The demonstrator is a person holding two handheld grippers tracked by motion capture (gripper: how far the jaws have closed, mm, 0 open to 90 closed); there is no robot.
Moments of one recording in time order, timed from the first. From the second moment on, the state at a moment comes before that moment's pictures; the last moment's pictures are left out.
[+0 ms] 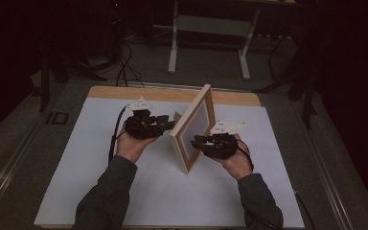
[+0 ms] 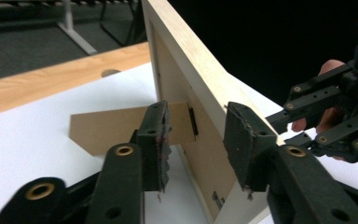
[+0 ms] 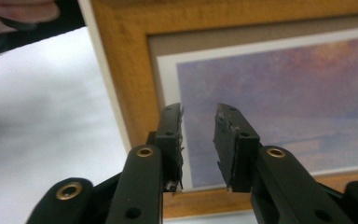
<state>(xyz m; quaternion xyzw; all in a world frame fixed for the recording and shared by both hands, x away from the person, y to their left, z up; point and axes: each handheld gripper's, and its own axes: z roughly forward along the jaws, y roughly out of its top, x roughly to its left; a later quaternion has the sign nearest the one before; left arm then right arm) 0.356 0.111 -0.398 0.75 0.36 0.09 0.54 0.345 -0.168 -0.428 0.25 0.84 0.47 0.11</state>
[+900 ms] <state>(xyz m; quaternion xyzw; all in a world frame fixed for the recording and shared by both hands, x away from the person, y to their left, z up) 0.329 0.080 -0.413 0.77 0.36 0.11 0.52 0.352 -0.192 -0.436 0.29 0.83 0.46 0.12</state>
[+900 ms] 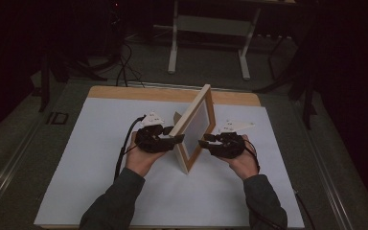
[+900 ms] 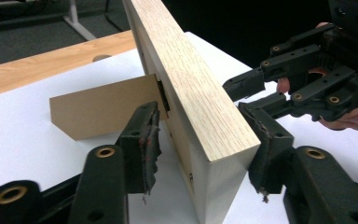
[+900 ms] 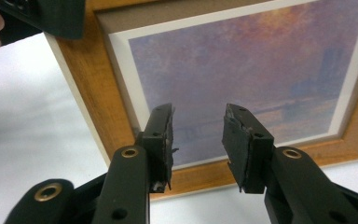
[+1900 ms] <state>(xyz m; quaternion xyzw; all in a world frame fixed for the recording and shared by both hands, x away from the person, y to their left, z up) 0.344 0.119 -0.412 0.78 0.35 0.09 0.52 0.353 -0.206 -0.433 0.30 0.83 0.46 0.14</state>
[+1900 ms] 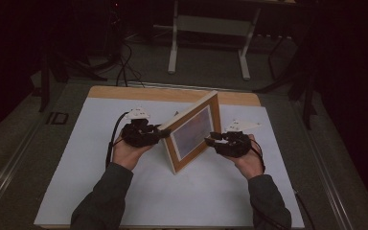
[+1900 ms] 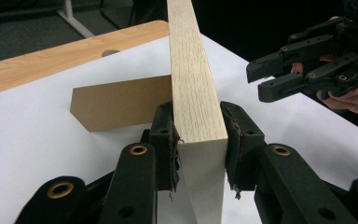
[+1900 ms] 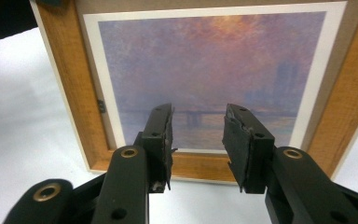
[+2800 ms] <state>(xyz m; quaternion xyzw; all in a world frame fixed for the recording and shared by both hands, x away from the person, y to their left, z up) 0.363 0.156 -0.415 0.78 0.32 0.03 0.53 0.379 -0.215 -0.425 0.34 0.80 0.46 0.19</state>
